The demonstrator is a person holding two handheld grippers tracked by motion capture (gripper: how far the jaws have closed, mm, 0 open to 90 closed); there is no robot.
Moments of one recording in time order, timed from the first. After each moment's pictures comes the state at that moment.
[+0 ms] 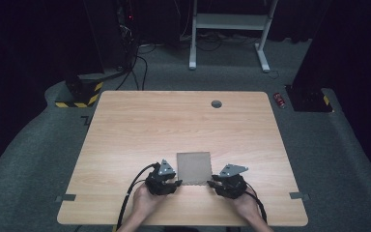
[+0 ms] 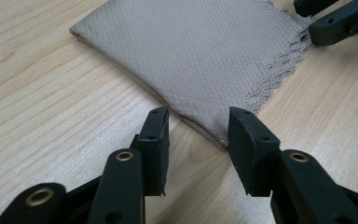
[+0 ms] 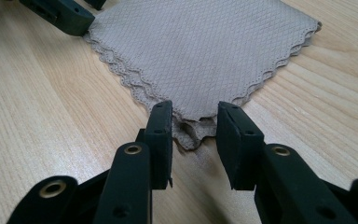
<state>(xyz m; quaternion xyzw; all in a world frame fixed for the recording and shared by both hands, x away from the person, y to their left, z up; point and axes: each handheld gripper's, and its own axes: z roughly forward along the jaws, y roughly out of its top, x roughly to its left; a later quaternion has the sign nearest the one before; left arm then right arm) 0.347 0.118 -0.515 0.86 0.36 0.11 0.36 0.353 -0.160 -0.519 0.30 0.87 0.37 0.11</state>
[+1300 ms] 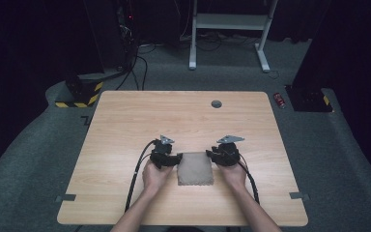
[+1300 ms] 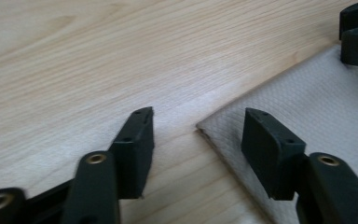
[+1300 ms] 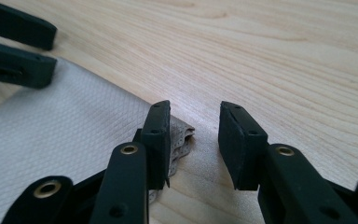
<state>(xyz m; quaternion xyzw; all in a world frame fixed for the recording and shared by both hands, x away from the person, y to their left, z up) 0.432 0.112 -0.515 0.79 0.49 0.15 0.35 0.450 -0.147 -0.517 0.42 0.81 0.39 0.13</state>
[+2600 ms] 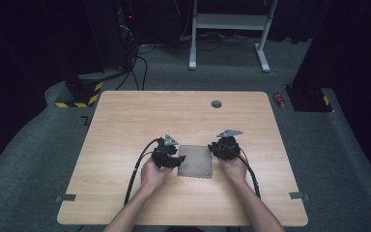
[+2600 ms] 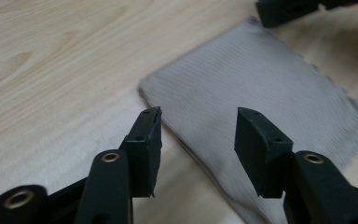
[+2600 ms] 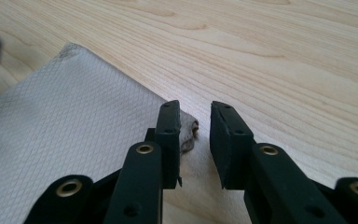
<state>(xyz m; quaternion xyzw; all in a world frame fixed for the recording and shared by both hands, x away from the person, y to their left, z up) 0.416 0.107 -0.495 0.84 0.40 0.13 0.35 0.470 -0.148 -0.512 0.42 0.82 0.37 0.14</state>
